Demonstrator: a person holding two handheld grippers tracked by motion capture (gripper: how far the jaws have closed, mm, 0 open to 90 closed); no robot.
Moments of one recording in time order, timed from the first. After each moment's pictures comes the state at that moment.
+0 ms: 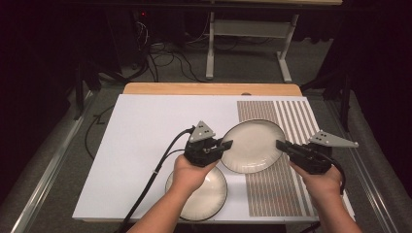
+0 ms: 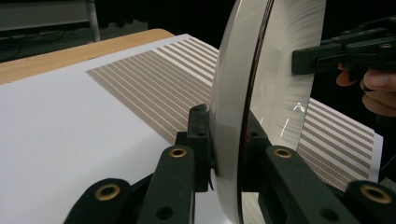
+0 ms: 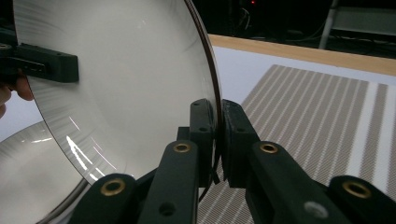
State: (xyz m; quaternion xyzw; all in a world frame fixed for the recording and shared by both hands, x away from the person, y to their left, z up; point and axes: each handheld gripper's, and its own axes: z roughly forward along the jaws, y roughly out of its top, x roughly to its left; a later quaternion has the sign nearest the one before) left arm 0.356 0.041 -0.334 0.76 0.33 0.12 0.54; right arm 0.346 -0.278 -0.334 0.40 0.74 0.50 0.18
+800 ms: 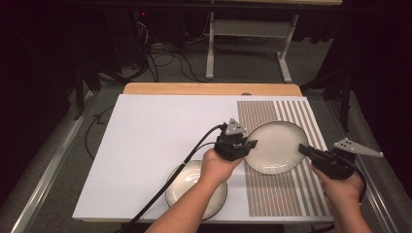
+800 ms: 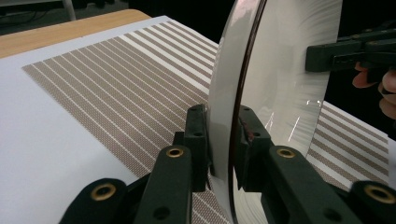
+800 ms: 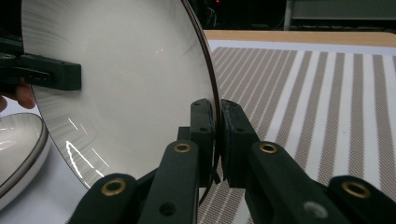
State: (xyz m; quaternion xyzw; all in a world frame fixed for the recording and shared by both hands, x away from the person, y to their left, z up) left arm 0.389 -0.029 -0.355 0.79 0.32 0.10 0.51; right arm 0.346 -0.341 -0.360 0.46 0.71 0.50 0.20
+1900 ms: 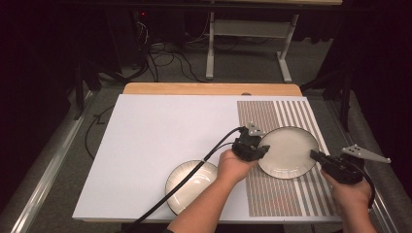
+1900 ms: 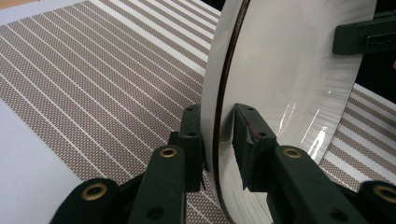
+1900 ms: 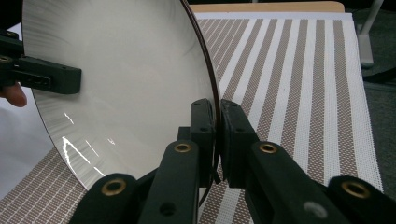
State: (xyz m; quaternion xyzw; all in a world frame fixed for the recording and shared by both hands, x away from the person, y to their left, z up) left arm 0.408 -0.076 -0.385 0.82 0.33 0.08 0.47; right arm 0.345 -0.372 -0.382 0.50 0.71 0.45 0.22
